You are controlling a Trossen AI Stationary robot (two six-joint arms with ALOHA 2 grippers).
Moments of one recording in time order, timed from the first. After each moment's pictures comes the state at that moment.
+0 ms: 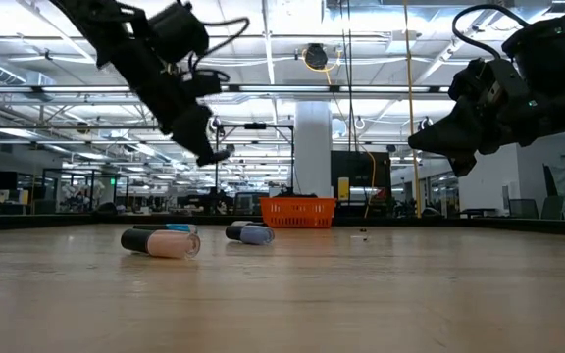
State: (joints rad) left arm 0.28 1.38 0.78 -0.17 -0.32 0.04; right arm -0.10 1.05 0.02 0.89 0.00 0.35
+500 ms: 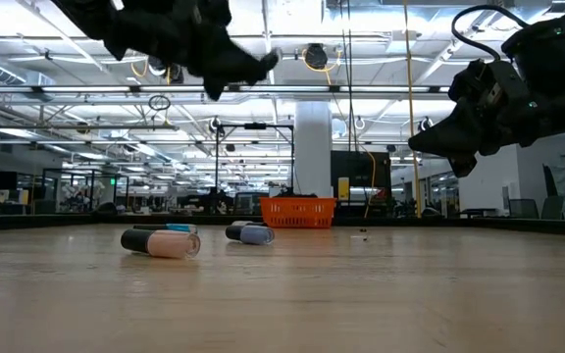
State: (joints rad) left arm 0.20 1.32 0.78 0.24 0.26 -0.02; right arm -0.10 1.05 0.02 0.88 0.00 0.35
